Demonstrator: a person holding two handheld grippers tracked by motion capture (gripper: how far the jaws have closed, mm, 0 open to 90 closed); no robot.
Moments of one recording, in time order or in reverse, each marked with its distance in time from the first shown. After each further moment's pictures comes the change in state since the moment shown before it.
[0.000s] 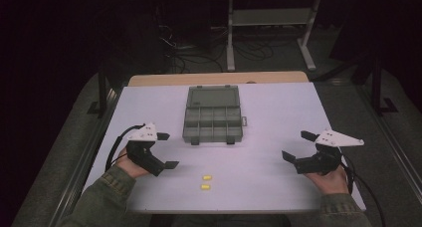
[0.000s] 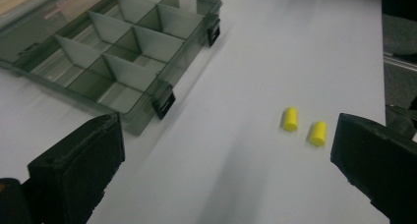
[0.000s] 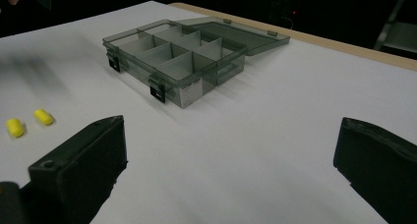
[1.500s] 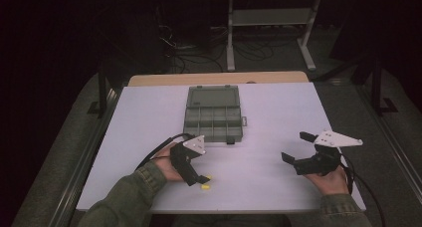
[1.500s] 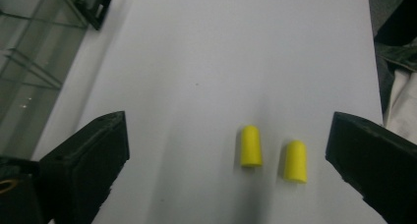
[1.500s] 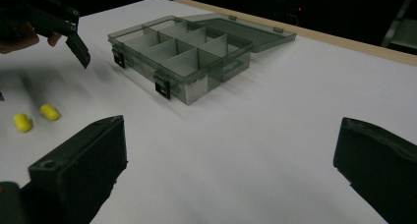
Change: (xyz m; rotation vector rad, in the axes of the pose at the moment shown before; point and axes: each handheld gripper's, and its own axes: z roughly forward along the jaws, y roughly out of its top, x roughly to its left) left arm -0.028 0.030 0.099 0.279 -0.214 0.156; right arm 0.001 -0.001 0.001 0.017 0.016 -0.005
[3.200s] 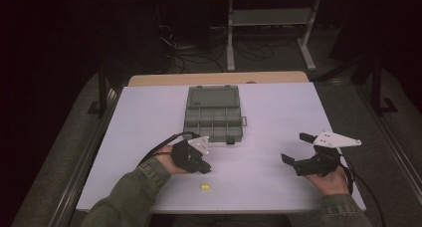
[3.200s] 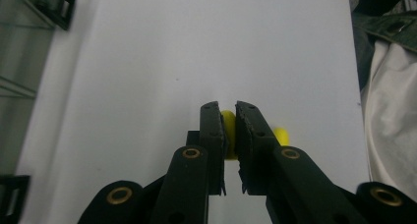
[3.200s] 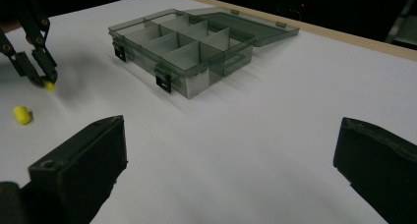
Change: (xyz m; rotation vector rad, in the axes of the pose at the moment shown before) left arm 0.004 0.015 -0.010 0.076 -0.061 0.053; right arm -0.001 -0.002 0.001 0.015 0.009 -0.009
